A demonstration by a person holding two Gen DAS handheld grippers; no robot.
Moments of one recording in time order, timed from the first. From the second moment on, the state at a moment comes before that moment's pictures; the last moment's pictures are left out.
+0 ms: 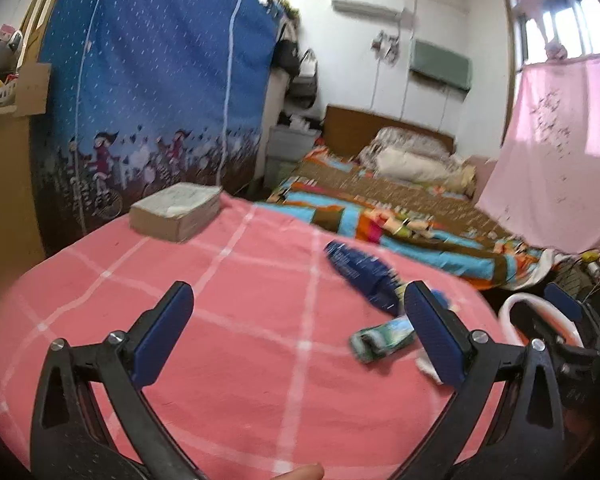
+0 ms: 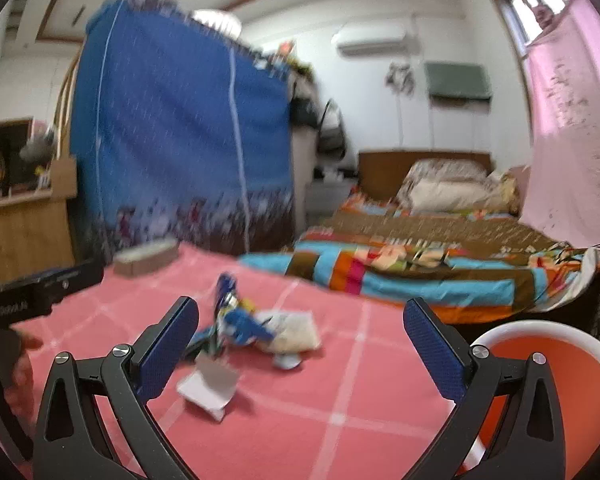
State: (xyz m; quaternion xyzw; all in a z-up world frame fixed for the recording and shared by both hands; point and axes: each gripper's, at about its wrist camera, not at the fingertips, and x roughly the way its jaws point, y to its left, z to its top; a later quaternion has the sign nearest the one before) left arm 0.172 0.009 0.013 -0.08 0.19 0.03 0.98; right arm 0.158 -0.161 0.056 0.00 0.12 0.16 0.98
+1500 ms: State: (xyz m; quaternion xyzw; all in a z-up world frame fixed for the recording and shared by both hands) left arm 0.225 -0.018 -0.025 -0.08 0.37 -0.10 0.92; right arm 0.204 -0.152 0.011 0.01 0.32 0.23 0.92
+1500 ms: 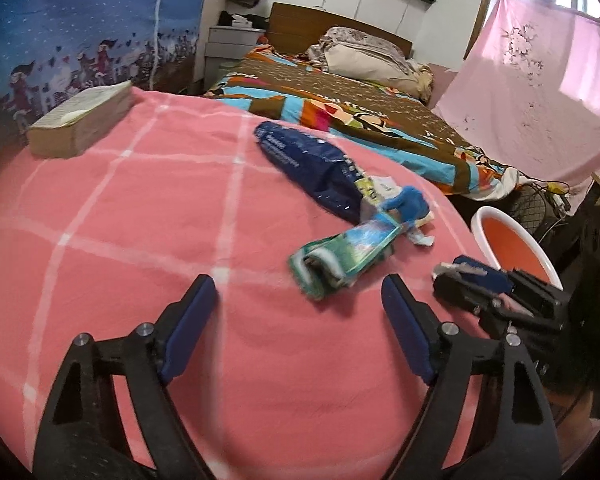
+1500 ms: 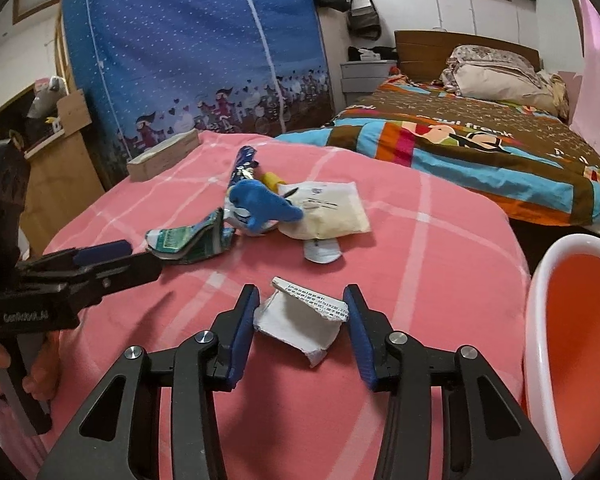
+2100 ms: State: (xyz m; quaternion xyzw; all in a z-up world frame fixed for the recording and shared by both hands) left arm 0.229 -0.052 -0.022 -0.01 0.37 -0.12 0.92; right arm 0.202 -0.165 0.009 0.01 0.32 0.23 0.92
